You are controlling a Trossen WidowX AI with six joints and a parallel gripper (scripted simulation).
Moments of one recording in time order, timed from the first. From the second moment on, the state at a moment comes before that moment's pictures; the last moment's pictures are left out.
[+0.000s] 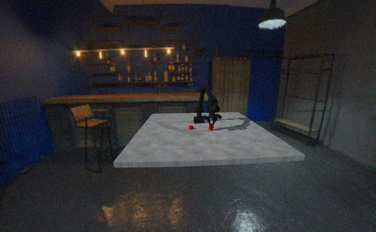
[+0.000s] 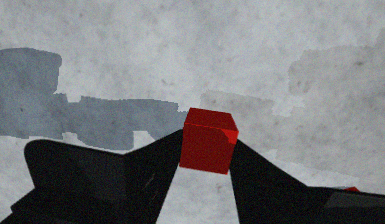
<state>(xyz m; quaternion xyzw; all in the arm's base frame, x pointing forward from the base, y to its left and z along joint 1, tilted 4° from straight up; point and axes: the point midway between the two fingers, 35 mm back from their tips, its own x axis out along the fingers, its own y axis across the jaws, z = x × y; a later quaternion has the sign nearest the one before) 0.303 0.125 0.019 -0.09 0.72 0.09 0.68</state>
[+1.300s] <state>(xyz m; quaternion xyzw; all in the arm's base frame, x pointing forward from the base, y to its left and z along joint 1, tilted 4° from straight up) 0.312 0.079 0.059 -0.12 0.71 0.11 0.69</state>
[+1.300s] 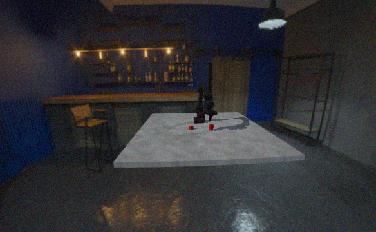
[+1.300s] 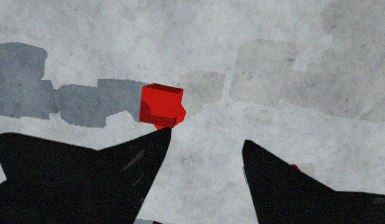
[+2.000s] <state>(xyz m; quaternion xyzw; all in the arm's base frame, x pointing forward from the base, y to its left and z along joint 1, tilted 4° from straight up) 0.288 -0.056 0.090 -0.24 0.68 0.24 0.65</state>
